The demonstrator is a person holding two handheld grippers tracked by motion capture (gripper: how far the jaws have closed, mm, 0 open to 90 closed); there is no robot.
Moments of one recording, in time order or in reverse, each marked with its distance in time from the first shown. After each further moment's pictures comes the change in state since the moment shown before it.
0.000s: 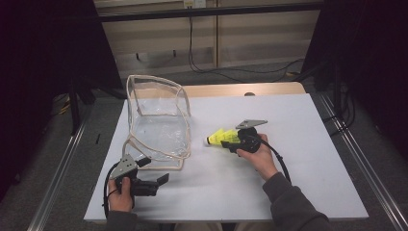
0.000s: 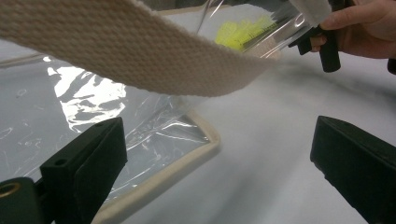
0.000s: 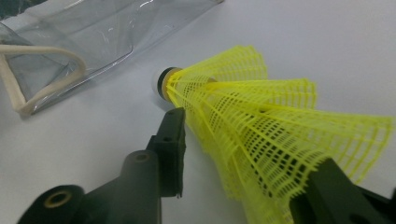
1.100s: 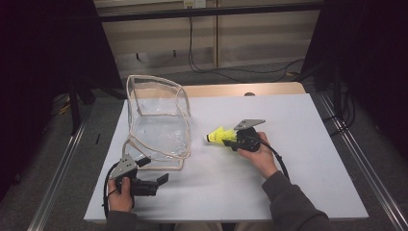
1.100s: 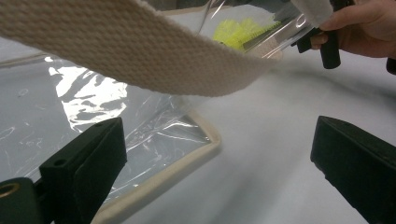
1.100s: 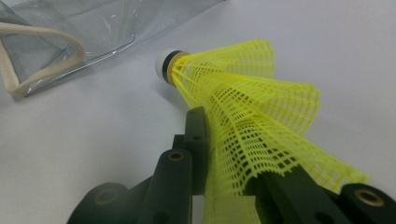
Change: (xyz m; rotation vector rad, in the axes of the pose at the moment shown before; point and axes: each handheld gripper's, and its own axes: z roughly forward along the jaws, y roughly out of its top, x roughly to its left) left arm 0.000 0.000 0.000 -0.006 0.002 0.000; right arm 0.000 0.004 -0.002 0.024 0.004 -0.095
